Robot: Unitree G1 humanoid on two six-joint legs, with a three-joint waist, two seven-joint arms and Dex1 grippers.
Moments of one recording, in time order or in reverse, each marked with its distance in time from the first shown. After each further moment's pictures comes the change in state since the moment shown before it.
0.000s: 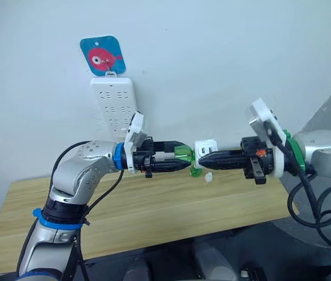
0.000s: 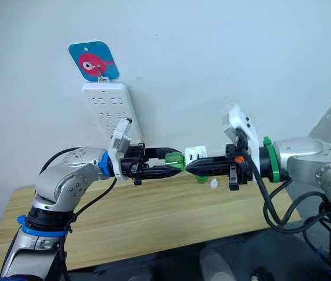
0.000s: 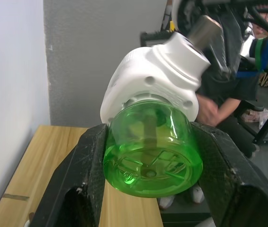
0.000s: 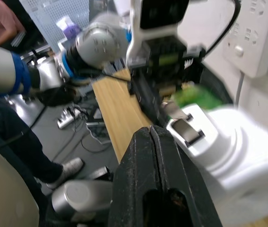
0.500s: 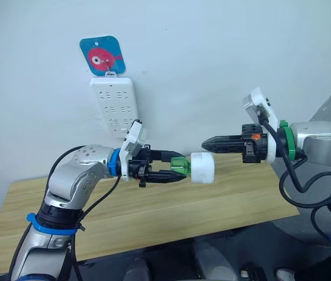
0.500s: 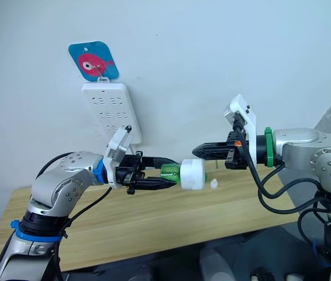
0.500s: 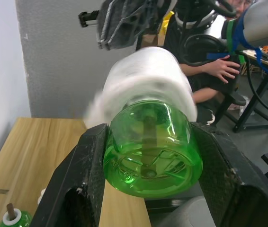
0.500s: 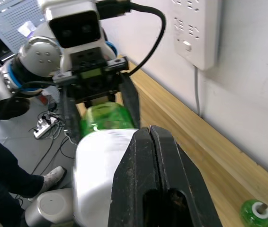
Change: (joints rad) left arm 0.035 0.033 -0.001 -0.018 -0.008 0.003 -0.079; right arm -0.036 0.024 0.046 0.094 -0.137 0.012 -0.015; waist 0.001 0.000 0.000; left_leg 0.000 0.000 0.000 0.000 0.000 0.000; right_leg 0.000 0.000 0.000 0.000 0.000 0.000
